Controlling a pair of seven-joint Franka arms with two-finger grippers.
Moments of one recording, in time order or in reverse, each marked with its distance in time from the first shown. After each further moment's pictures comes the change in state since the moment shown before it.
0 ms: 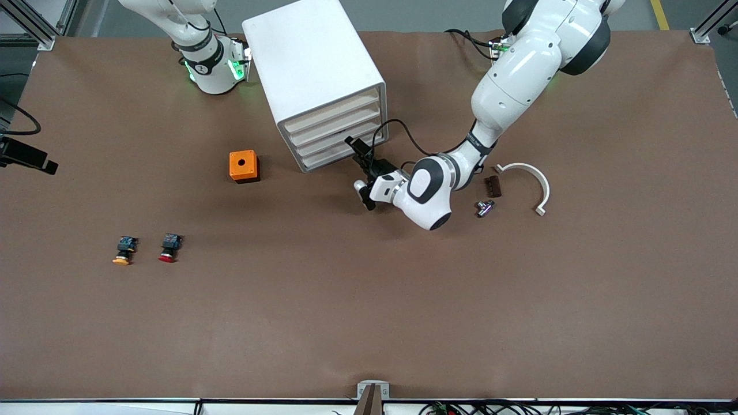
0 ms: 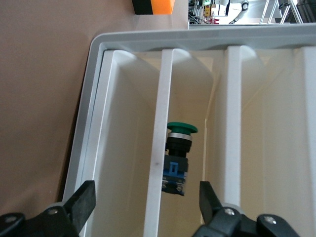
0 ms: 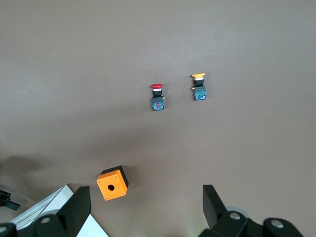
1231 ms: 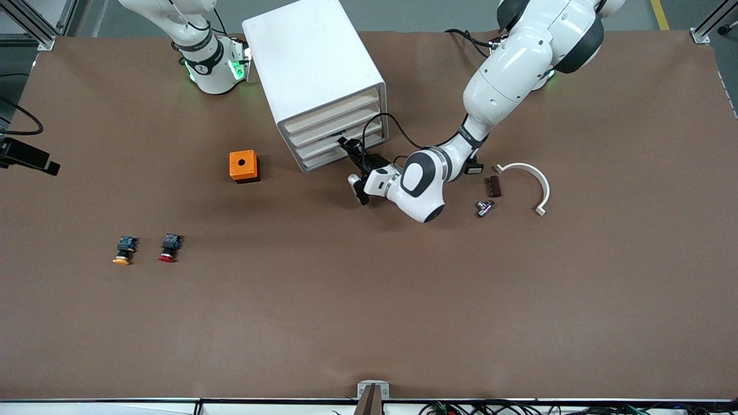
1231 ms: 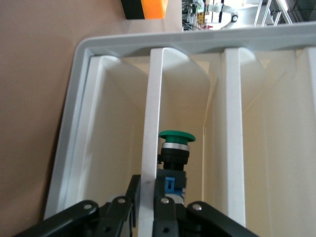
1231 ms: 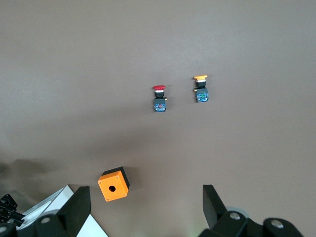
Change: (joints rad) left arm -0.020 -0.003 0.004 -0.008 -0.057 0.026 0.035; right arm 0.000 0.000 0.011 0.000 0.000 0.008 -0.001
